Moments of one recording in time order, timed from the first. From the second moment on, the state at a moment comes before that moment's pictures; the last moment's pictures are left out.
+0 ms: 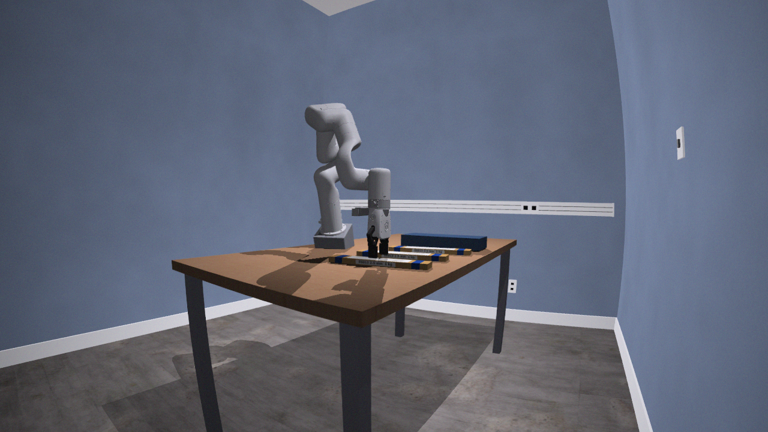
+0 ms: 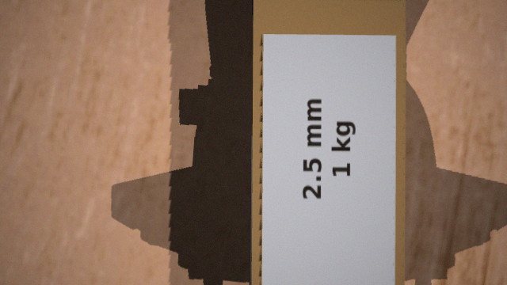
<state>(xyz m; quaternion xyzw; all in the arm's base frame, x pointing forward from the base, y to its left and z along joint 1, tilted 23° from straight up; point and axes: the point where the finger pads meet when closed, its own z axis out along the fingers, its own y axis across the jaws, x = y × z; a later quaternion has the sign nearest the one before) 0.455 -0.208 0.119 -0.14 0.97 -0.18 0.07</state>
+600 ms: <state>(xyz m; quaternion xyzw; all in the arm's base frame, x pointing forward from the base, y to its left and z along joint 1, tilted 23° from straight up) 0.457 -0.208 0.118 -0.14 0.97 -0.18 0.07</state>
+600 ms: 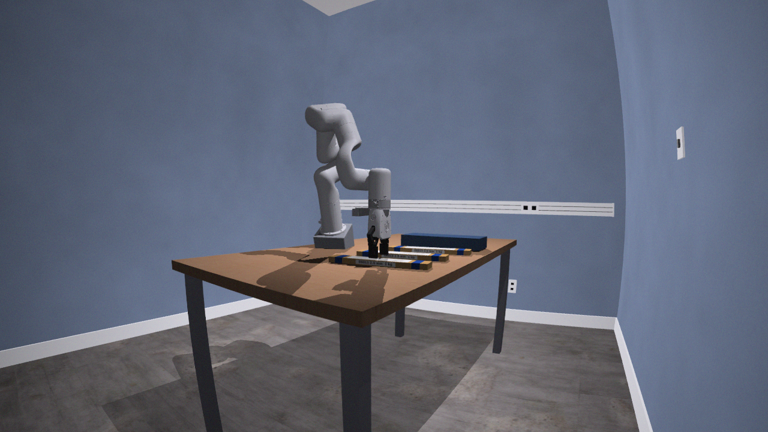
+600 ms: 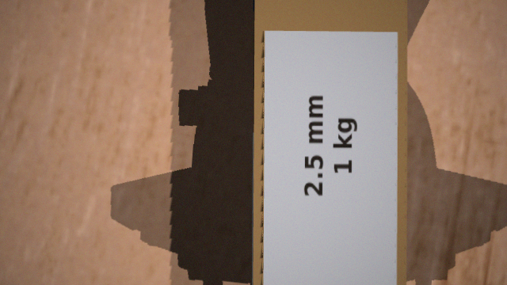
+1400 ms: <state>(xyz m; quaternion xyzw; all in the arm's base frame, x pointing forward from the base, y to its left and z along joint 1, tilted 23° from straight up) 0.460 -0.214 0.101 -0.14 0.97 -0.18 0.07</state>
